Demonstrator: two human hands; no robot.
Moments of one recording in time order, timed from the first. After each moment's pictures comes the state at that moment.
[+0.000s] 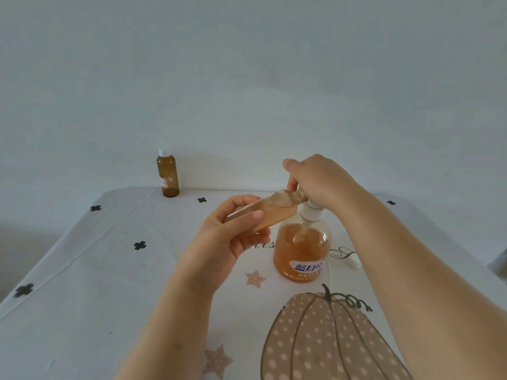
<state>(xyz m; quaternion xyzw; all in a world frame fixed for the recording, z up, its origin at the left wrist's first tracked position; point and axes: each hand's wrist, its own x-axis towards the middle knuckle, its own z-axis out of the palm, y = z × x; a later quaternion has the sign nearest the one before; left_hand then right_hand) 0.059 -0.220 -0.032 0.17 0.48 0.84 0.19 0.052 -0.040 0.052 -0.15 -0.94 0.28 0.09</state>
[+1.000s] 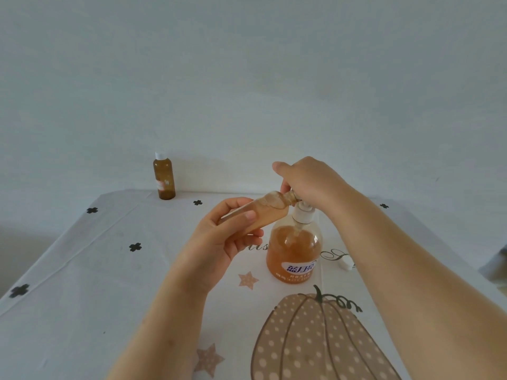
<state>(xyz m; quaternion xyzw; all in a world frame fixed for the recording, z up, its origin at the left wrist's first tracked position) 0.060 -0.218 -0.031 0.17 0.48 0.84 0.18 0.049 -0.042 0.057 -0.17 -0.94 0.28 0.07</state>
